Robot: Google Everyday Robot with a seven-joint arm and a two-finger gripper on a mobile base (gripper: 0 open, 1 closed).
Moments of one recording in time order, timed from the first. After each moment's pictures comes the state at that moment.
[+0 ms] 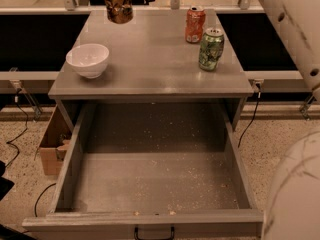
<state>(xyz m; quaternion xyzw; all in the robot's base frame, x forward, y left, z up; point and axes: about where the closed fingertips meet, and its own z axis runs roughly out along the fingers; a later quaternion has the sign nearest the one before) 0.696 0.096 1.097 -0.46 0.65 0.29 0.52</state>
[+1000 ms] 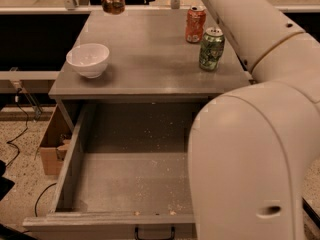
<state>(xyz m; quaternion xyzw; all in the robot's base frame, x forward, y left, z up) 0.820 0.122 1.076 -0.32 0.72 0.25 0.56</state>
